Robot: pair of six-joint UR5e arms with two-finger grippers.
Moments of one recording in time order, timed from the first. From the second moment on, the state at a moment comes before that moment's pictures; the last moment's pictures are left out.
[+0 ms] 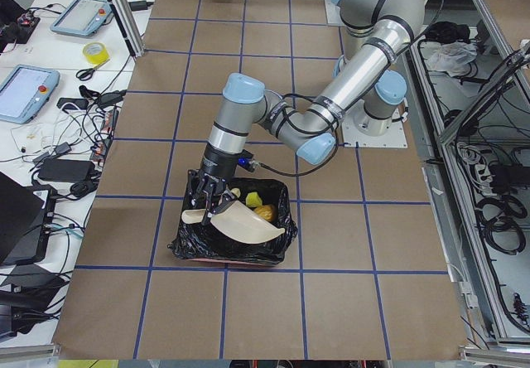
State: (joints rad) left arm -0.73 -1.93 -1.43 -0.66 1.73 3.22; right arm 1.55 -1.60 1.60 -1.54 -1.57 -0.11
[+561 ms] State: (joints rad) left arm -0.76 -1.96 -1.18 -1.22 1.64 2.96; right arm 1.55 -1.60 1.61 -1.54 -1.57 -0.11
